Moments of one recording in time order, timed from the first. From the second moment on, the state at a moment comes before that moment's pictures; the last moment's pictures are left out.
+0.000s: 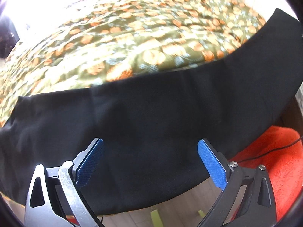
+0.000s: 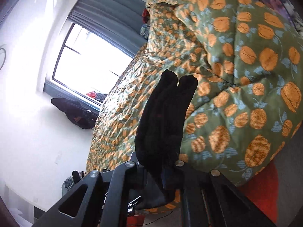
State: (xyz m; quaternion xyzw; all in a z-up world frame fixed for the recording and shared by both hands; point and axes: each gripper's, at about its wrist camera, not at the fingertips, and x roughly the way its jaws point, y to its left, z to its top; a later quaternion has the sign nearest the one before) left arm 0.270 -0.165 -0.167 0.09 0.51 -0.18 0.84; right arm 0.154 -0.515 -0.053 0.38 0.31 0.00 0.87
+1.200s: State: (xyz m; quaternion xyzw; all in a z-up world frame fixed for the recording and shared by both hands) left arm 0.248 -0.026 -0.183 -0.02 0.51 -0.18 0.84; right arm 0.129 -0.320 -0.169 0.15 0.41 0.02 0.90
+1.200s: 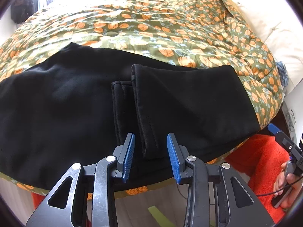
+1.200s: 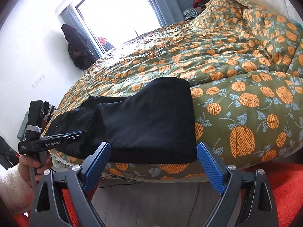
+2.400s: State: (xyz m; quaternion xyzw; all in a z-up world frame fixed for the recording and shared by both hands) left arm 0.227 -0.002 -0.181 -0.04 0.50 -0.13 0.85; right arm 0.238 -0.284 -0.176 0.10 0.47 0.10 0.87
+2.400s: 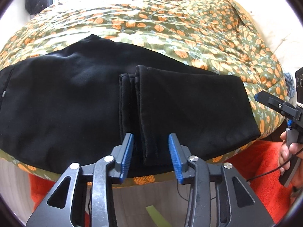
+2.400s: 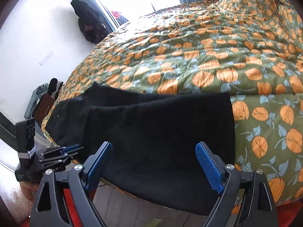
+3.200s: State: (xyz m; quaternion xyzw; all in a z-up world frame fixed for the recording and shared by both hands) left arm 0.226 0.049 -0.211 -0.07 0.48 0.00 0.87; right arm 0.196 -0.248 -0.214 -0.07 0.46 0.05 0.88
